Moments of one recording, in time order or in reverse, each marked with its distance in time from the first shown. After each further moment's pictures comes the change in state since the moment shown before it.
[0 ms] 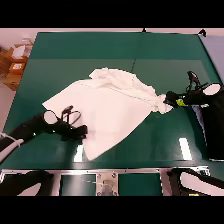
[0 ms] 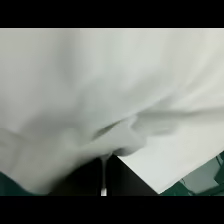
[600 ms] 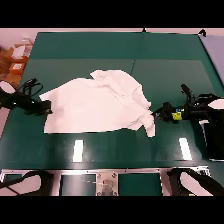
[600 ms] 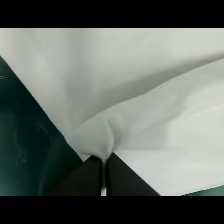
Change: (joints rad) left arm 0.529 -0.189 0.395 0.214 -0.212 0.386; right arm -0.011 0.216 -0.239 0.380 0.253 -0.111
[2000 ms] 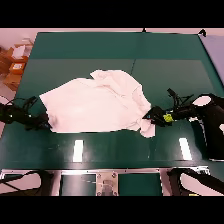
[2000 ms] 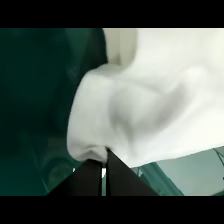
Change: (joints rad) left arm 0.164 -0.044 -0.151 -0.086 -0.102 0.080; right arm 0.120 -0.151 0.043 -0.095 -0.005 0.055
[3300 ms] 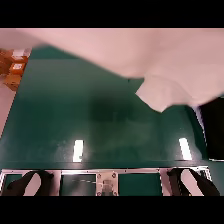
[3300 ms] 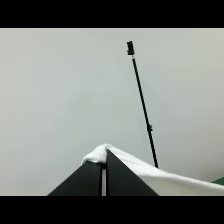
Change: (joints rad) left arm 0.000 0.601 1.339 -0.368 0.177 0.029; right arm -0.458 0.368 1.246 0.322 -0.063 -0.049
